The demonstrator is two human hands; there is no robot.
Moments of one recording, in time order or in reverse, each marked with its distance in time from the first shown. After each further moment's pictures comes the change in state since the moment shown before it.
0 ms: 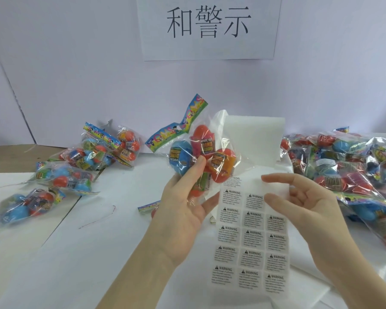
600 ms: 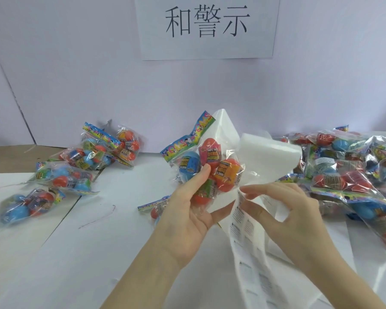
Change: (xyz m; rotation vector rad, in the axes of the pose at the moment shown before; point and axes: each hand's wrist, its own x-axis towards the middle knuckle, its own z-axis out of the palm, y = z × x) left_hand -0.001 -0.006 0.000 -0.009 -0.032 -0.116; right_hand -0.006 0.003 0.016 -0.440 -0.008 -0.256
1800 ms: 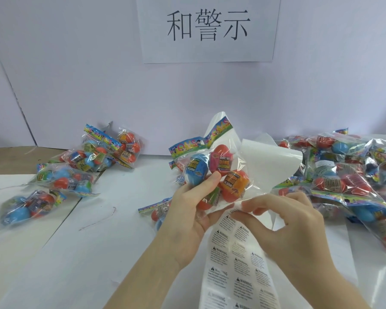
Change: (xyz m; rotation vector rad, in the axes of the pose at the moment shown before) left_hand 0.001 0.000 0.000 0.142 0.021 0.016; right_hand -0.005 0.013 0.015 -0.215 0.250 -0.355
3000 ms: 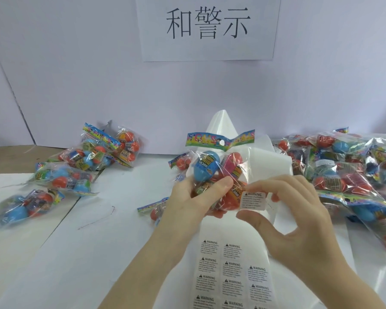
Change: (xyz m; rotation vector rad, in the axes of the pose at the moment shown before) left_hand -0.003 0.004 0.001 0.457 0.039 0.161; right_hand 0.009 0.001 -0.011 0.106 -0.045 -0.145
